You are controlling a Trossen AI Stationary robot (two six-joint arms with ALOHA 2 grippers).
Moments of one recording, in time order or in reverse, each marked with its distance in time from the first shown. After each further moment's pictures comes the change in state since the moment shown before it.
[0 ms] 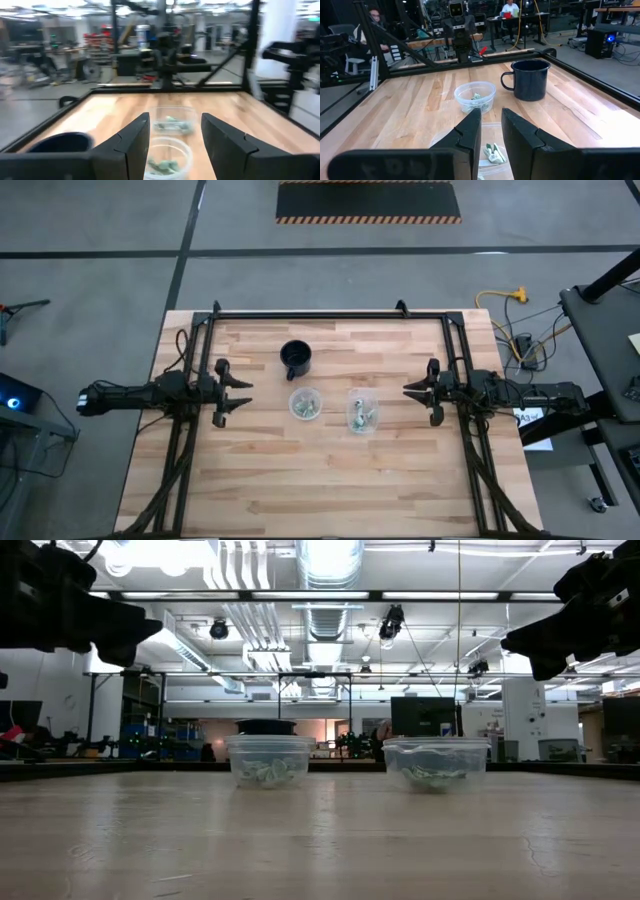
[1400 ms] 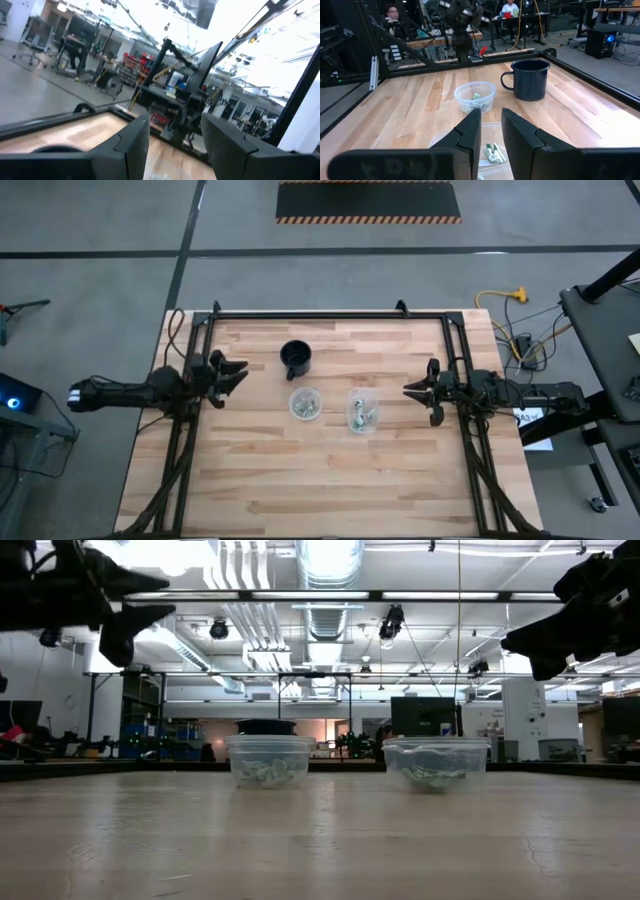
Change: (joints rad) left arm 0.001 0.159 0.042 0.319 -0.256 -0.398; right arm 0.000 0.000 0.000 0.000 0.000 0.000
